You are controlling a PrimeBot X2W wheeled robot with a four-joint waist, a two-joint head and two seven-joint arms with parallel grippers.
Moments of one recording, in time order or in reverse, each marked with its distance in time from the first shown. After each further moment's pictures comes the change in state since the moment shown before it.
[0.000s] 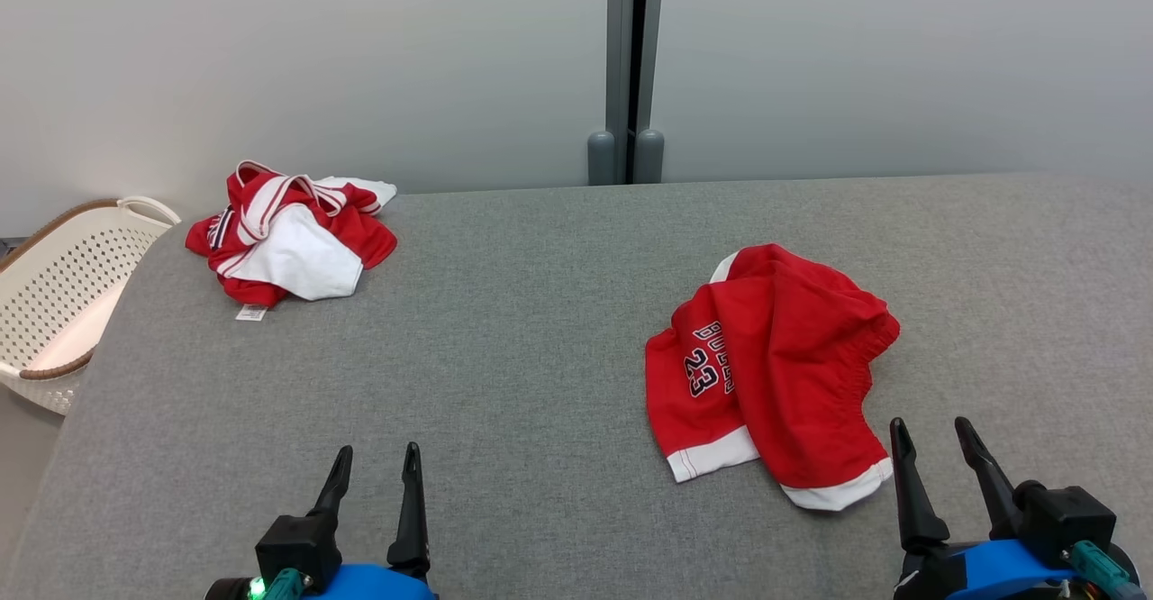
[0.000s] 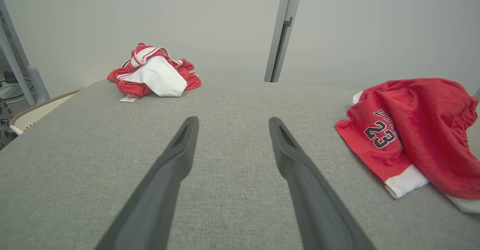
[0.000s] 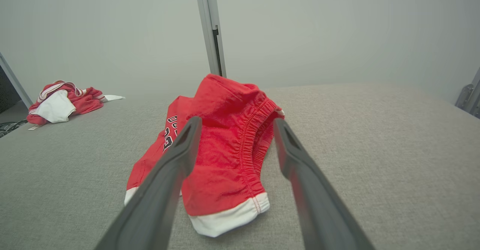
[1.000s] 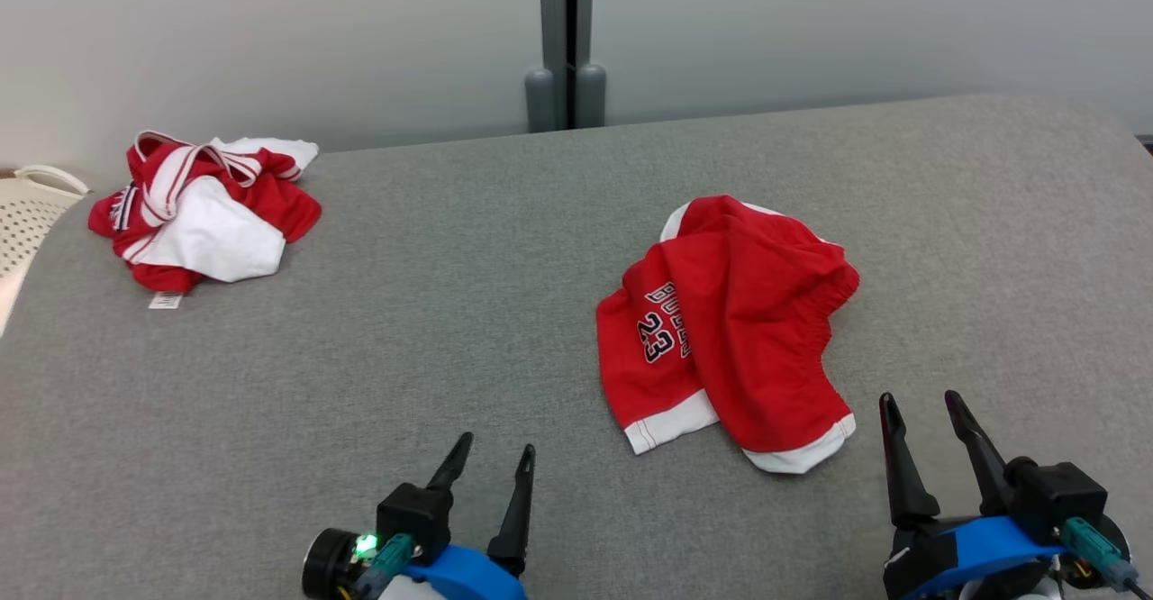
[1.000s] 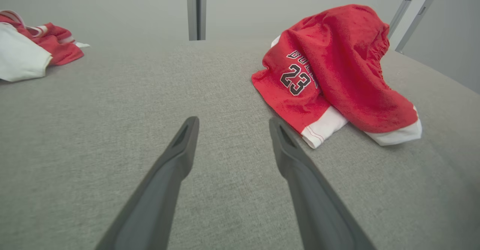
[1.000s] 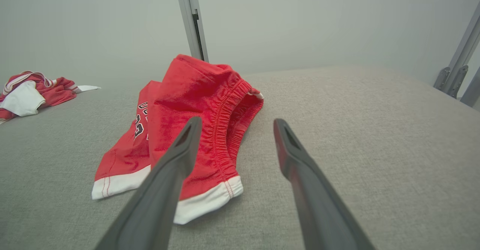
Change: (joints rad) left arm -0.088 -0.071 -0.115 0.119 0.066 -0.108 0.016; right arm -0.035 0.000 0.015 -0.005 -0.009 0.000 0.000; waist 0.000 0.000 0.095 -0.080
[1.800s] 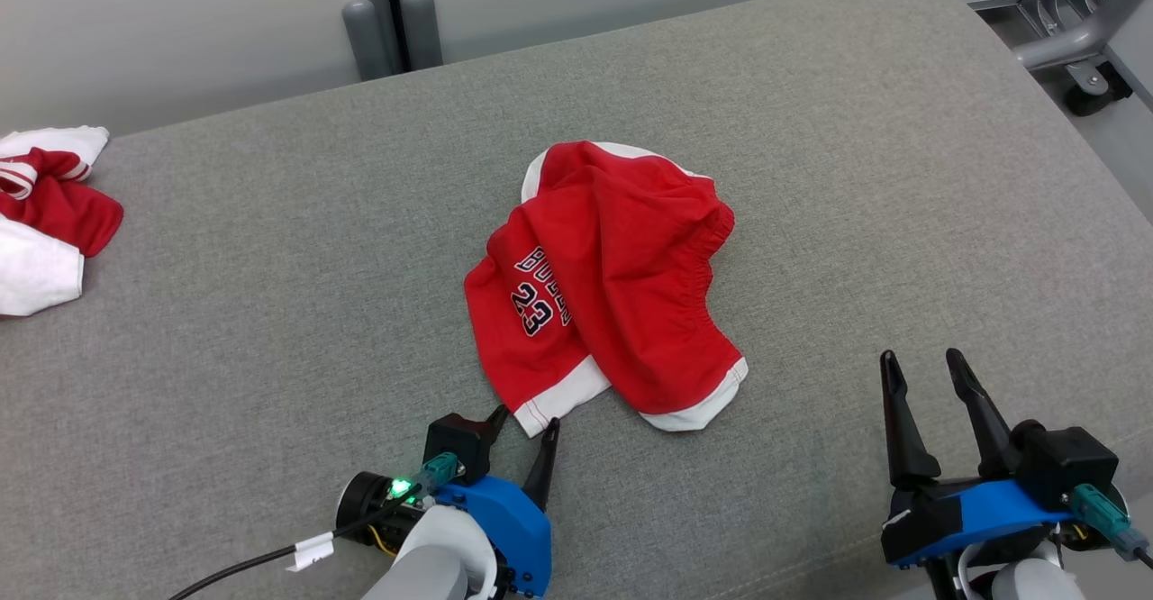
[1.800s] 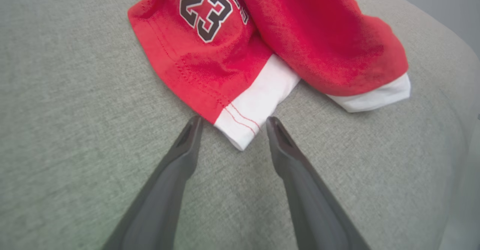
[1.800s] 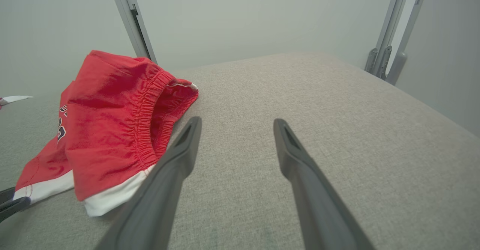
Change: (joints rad) left arm -0.284 -0.007 -0.268 0.333 -0.225 0.020 0.053; right arm -0.062 0.000 0.008 -0.013 0.031 0.000 0.000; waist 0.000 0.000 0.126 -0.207
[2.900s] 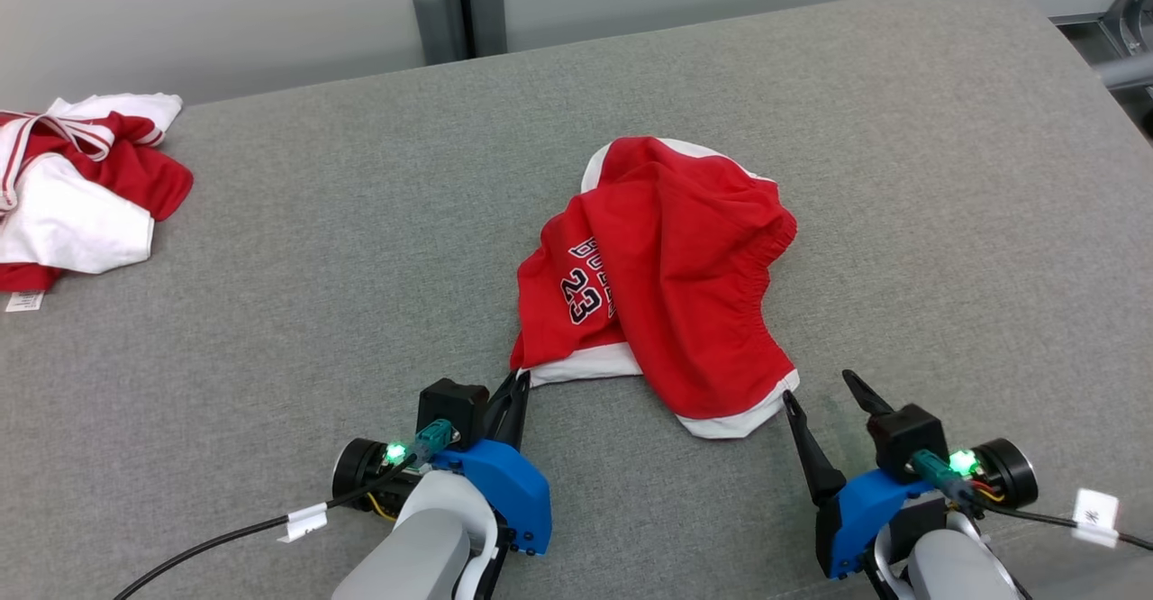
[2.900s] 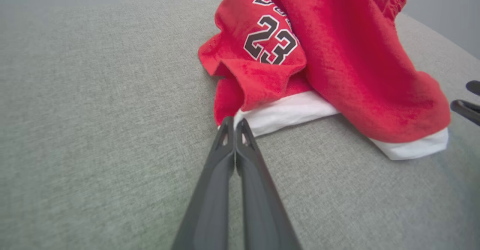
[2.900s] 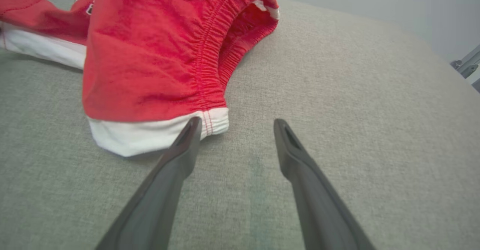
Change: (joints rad) left arm -0.090 0.000 -0.072 0.054 -0.107 0.050 -0.069; right arm -0.164 0.000 0.109 0.342 -0.272 0.000 0.000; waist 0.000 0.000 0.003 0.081
